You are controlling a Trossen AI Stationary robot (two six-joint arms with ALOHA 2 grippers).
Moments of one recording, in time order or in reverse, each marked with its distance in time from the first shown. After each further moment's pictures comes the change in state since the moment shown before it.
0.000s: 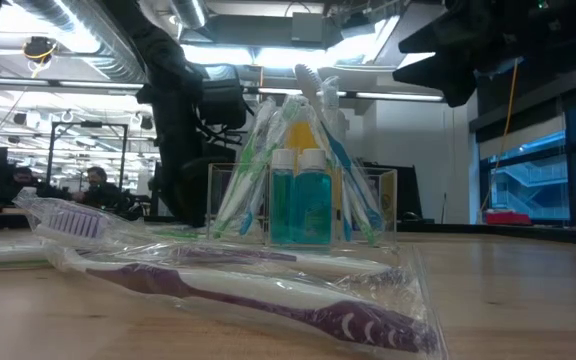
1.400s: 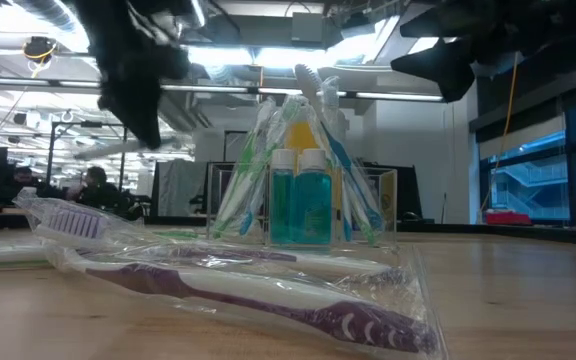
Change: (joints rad) left arm -0.372 -0.523 -0.014 -0.349 -0.273 -0.288; right arm 0.000 0.000 0.000 0.050 -0.050 -0.005
